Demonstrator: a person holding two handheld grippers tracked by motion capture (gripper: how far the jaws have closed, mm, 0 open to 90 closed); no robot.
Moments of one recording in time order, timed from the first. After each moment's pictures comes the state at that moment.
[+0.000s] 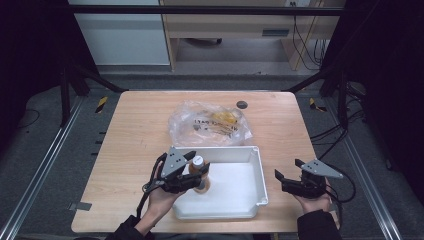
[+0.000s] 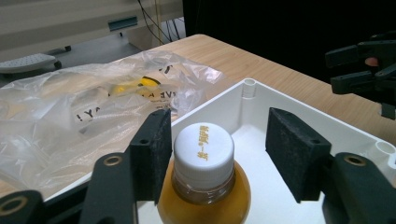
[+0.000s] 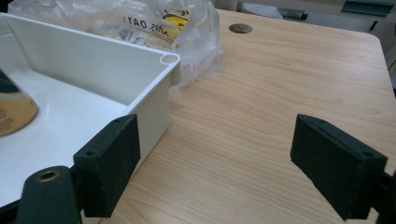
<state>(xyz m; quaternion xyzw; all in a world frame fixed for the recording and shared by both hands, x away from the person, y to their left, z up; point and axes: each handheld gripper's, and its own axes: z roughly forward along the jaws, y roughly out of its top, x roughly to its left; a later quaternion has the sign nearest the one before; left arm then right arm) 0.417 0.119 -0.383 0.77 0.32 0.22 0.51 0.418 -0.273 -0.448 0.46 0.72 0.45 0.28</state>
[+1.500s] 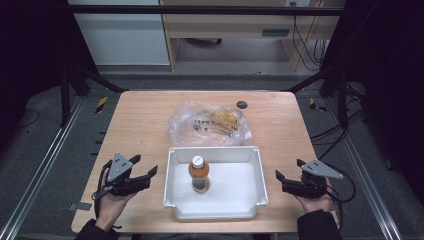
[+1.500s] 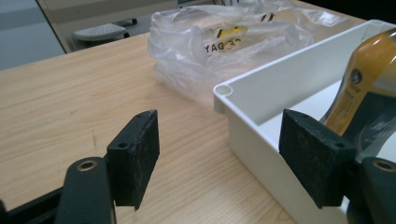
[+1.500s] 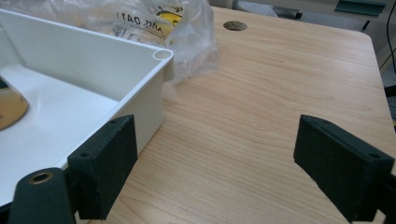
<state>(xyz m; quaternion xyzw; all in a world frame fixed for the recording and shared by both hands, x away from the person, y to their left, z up) 0.420 0.251 -0.425 0.75 0.40 0.28 0.45 0.418 -0.274 -0.449 0.46 0.72 0.44 0.28</state>
